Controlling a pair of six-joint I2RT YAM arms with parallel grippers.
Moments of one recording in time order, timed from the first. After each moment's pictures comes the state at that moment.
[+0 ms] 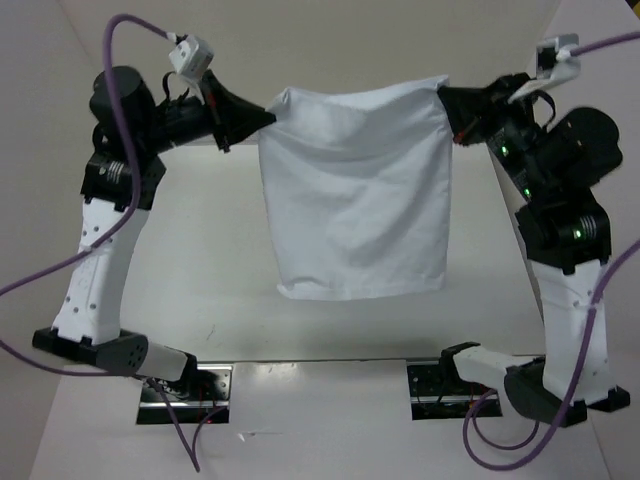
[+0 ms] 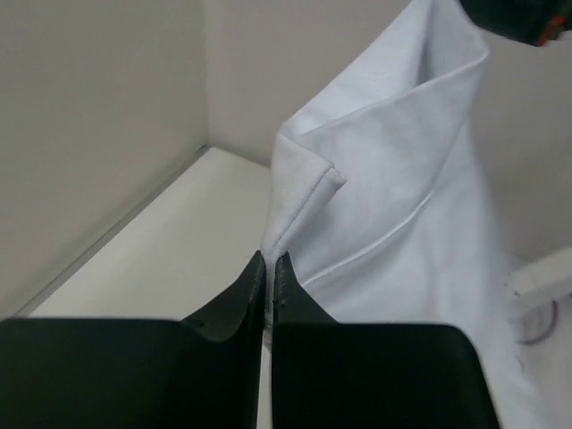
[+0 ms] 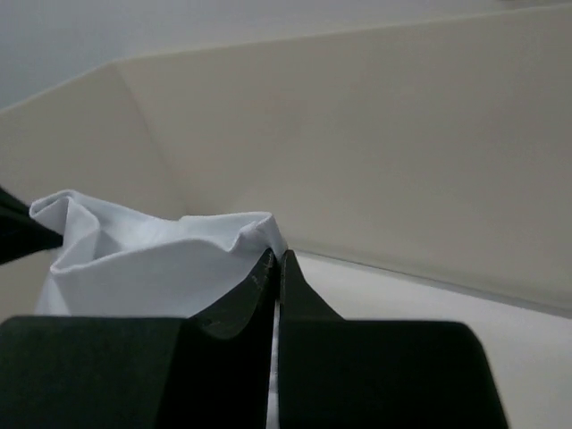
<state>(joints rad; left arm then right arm) -0.23 1.39 1.90 -0.39 0.91 -0.19 0.24 1.14 1.85 -0.48 -0.23 0.25</state>
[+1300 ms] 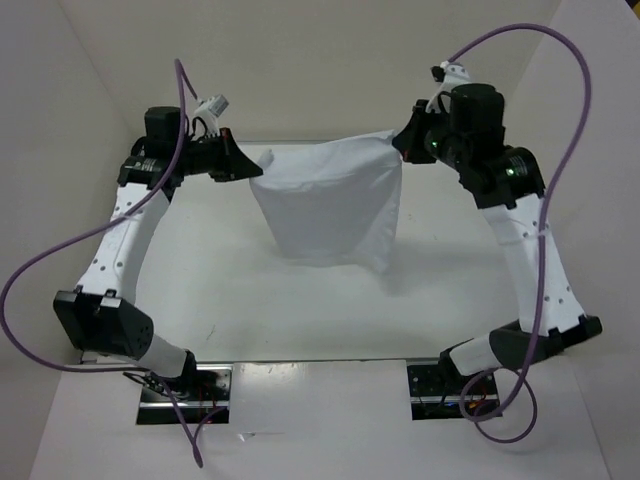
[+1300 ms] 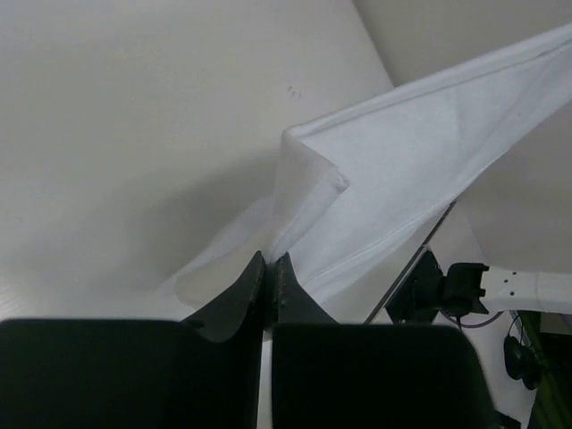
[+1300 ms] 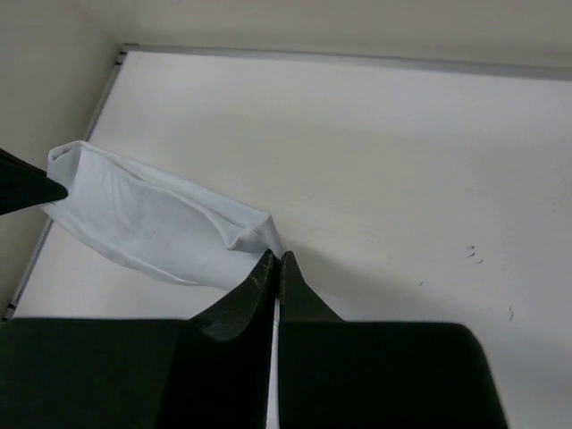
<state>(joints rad) -0.09 1.55 1.60 -0.63 0.75 -0.30 0.36 1.47 1.95 -0.89 -0.02 0.29</state>
